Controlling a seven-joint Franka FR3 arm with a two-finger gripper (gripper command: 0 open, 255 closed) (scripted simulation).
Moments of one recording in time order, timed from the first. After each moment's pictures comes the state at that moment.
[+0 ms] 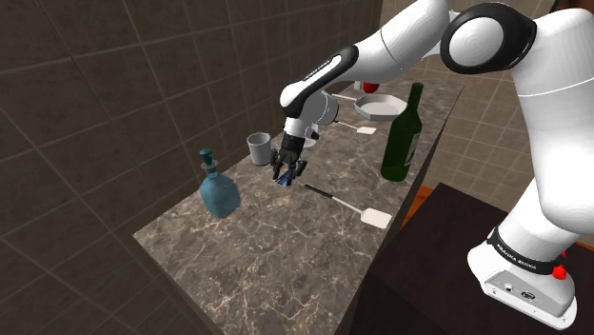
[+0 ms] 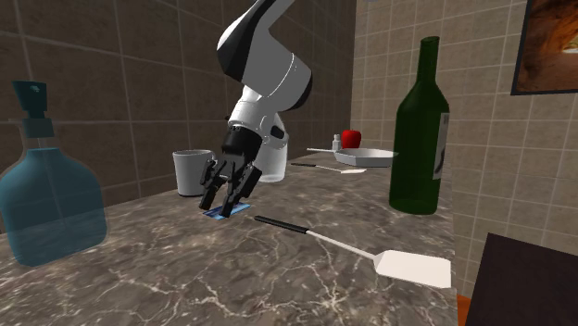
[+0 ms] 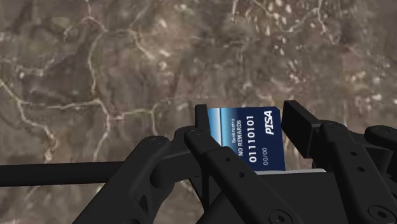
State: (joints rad) arm 0.03 0.62 0.18 -1.74 0.63 2.24 1.14
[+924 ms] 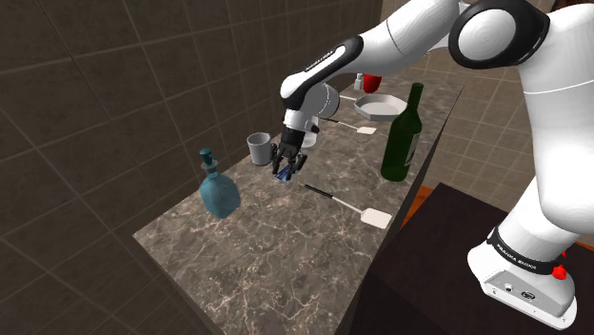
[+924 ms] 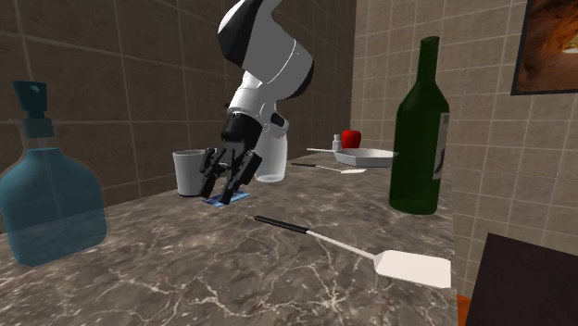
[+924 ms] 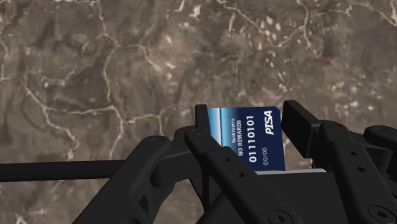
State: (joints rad) arm 0.03 0.57 0.18 -1.74 0.62 2.20 1.16
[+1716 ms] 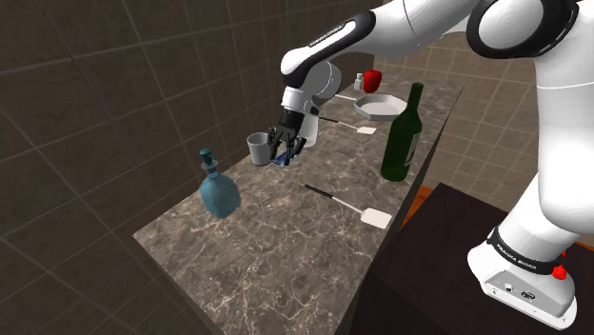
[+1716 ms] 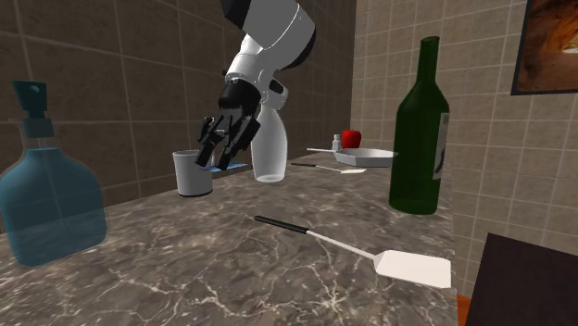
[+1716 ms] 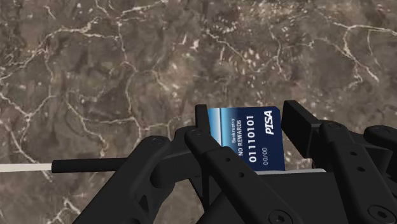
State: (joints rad) arm 0.03 0.48 0.17 -1.72 0.60 2.10 1.23
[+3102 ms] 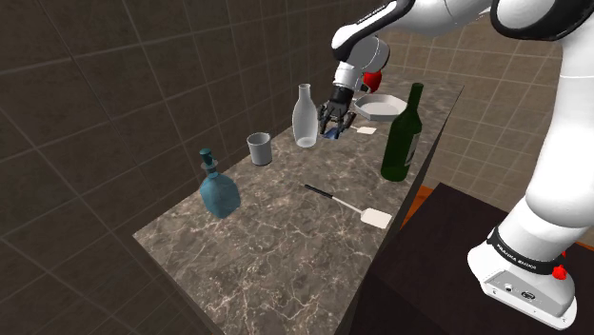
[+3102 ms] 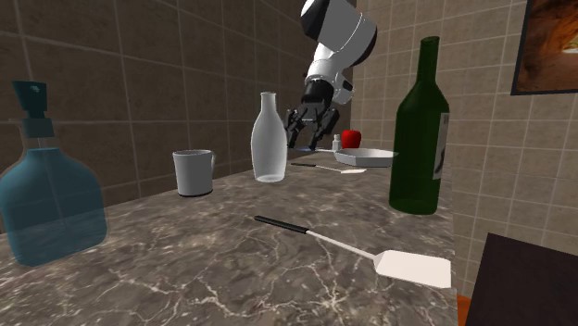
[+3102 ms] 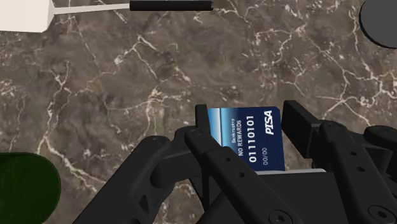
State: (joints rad) arm -0.21 0.35 0.05 -1.82 0.56 1.90 0.96
